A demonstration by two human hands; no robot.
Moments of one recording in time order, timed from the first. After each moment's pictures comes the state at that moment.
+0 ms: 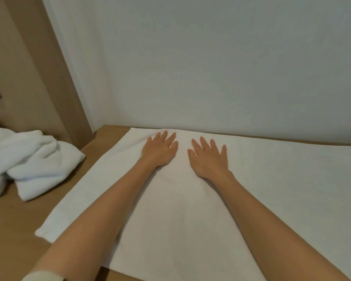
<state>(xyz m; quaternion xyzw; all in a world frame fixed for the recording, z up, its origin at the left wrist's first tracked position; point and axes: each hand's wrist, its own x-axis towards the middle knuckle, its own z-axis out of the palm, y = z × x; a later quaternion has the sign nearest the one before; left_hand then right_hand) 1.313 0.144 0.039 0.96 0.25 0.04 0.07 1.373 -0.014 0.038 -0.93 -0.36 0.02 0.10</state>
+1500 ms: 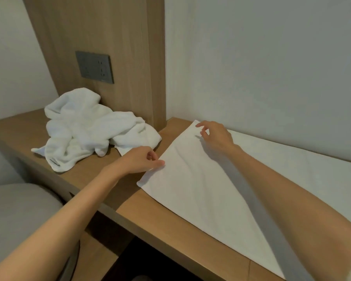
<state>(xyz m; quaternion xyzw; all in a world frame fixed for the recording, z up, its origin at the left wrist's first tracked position) 1.056 0.188 0.076 0.89 0.37 0.09 0.25 1.308 0.112 0.077 -0.80 -0.52 -0.02 0.30</state>
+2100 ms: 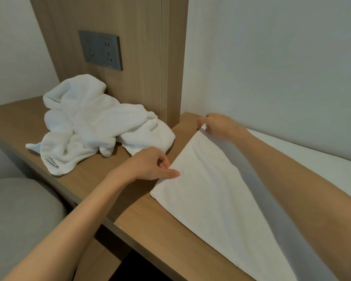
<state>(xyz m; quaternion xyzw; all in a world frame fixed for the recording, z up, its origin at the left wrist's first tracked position) 1.054 0.213 0.066 0.89 0.33 0.07 0.31 1.326 0.197 0.083 -0.74 -0.67 -0.07 0.05</state>
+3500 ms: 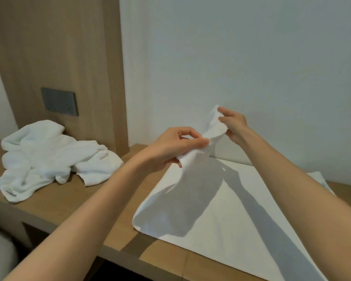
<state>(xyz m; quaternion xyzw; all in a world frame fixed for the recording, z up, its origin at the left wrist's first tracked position) 1.133 0.009 0.212 0.79 0.14 0.21 0.56 1.372 -0.024 0.210 -0.63 -0.27 0.14 0.71</state>
